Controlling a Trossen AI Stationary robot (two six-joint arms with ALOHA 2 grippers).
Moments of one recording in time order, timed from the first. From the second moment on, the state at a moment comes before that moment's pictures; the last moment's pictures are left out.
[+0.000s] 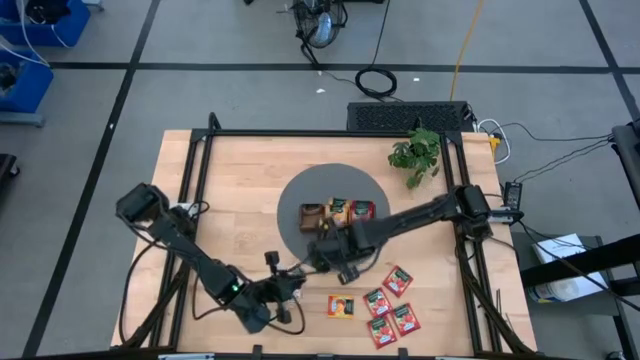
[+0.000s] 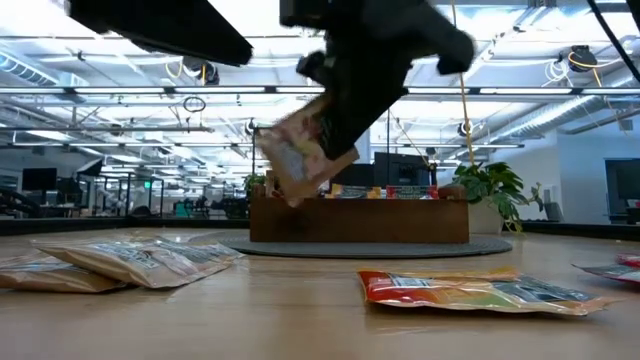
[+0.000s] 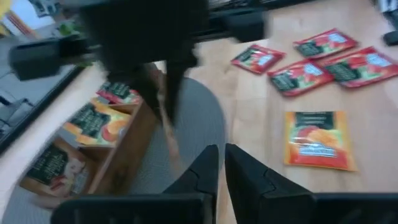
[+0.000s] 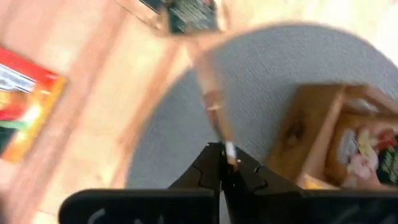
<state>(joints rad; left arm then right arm) -0.71 1.76 1.02 0.01 -0.91 -0.33 0.27 2.02 1.65 -0.85 0.16 -0.25</state>
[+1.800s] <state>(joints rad) -0.65 1.77 1.02 -0.03 -0.70 -0.34 0.42 1.99 1.62 -0.64 0.26 -0.28</state>
